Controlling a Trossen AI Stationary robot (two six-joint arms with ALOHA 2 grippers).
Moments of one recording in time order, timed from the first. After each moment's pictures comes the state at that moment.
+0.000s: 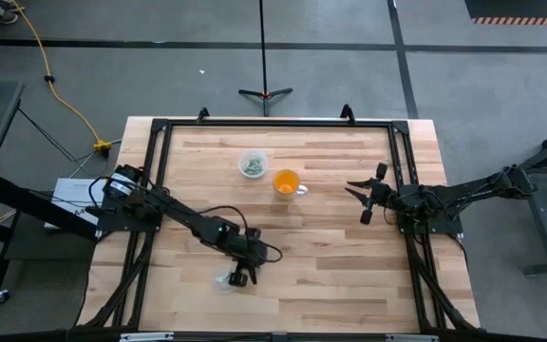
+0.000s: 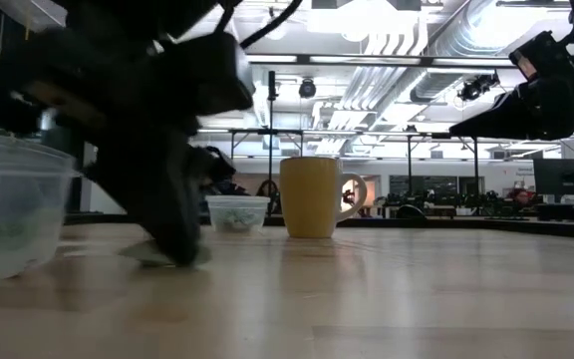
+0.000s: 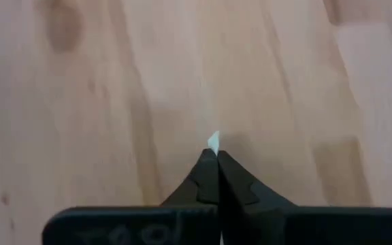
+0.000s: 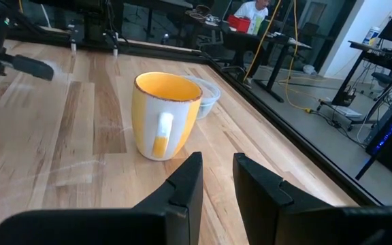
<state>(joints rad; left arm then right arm) -0.37 1.84 0.97 -0.10 0.07 -0.19 0.16 0.37 0.01 0.18 0.55 -0.11</state>
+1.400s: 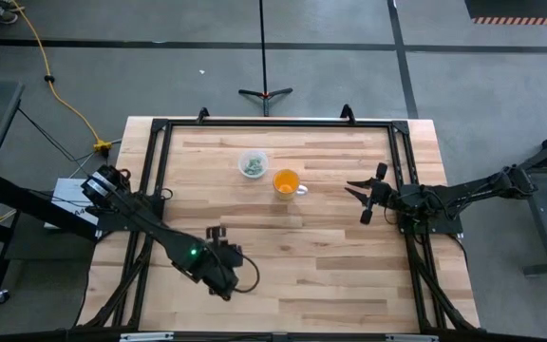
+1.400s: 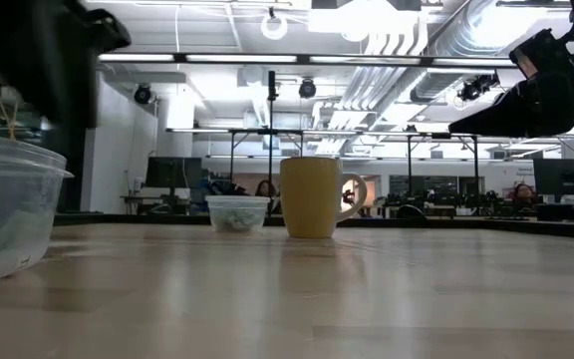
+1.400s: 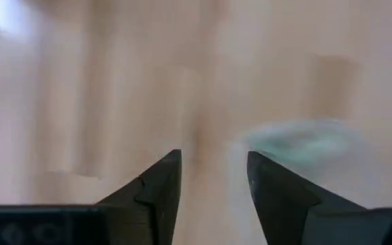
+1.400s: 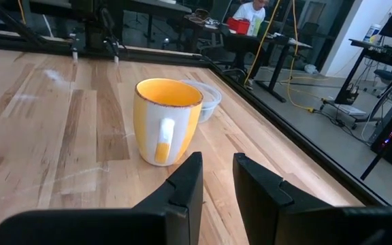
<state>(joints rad) -0.63 1.71 1.28 -0.95 -0.31 -0.69 0.16 0.37 0.01 0.19 0.55 -0.09</state>
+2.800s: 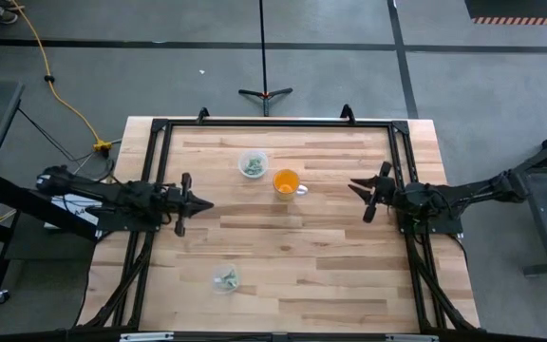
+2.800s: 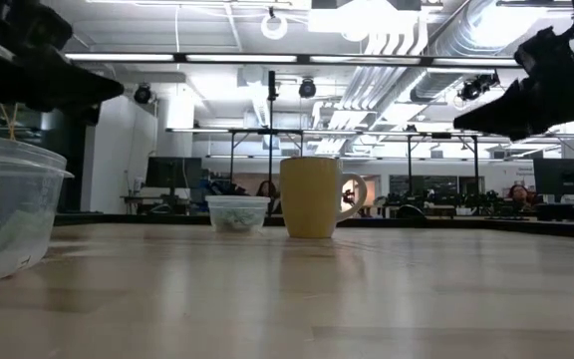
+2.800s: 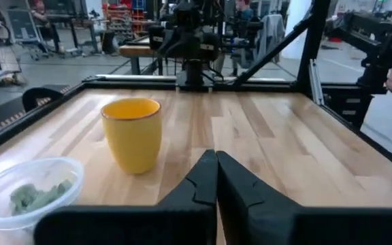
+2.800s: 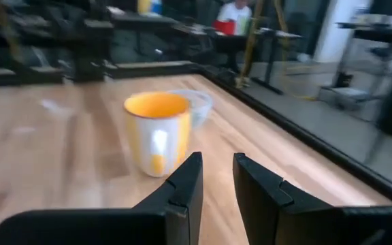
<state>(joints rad) -0.22 0.18 0.01 0.10 -0.22 -0.03 0.16 0.24 0.01 0.08 0.59 0.04</state>
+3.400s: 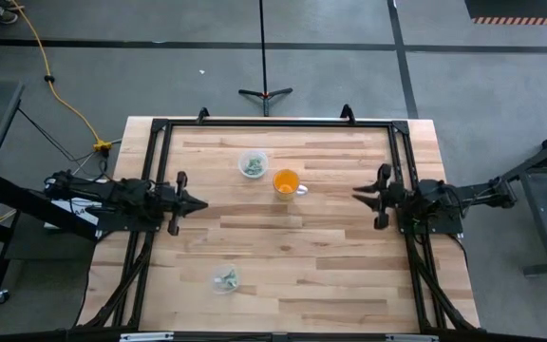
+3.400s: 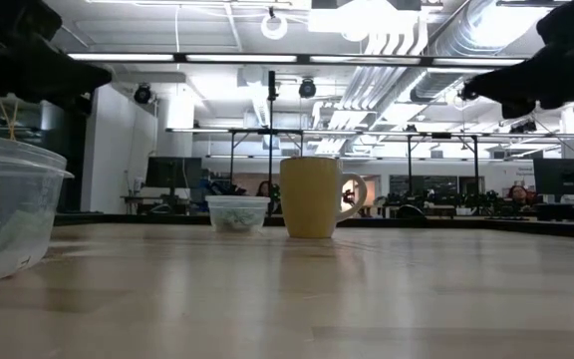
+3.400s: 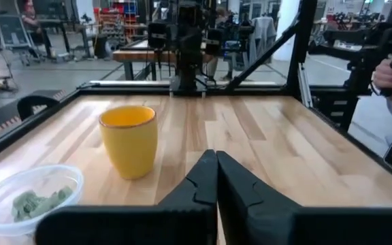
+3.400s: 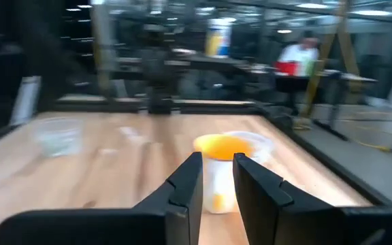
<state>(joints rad) -0.22 0.01 0.06 -0.11 -0.19 -0.01 0.16 0.01 0.04 -0.02 0.33 -0.06</state>
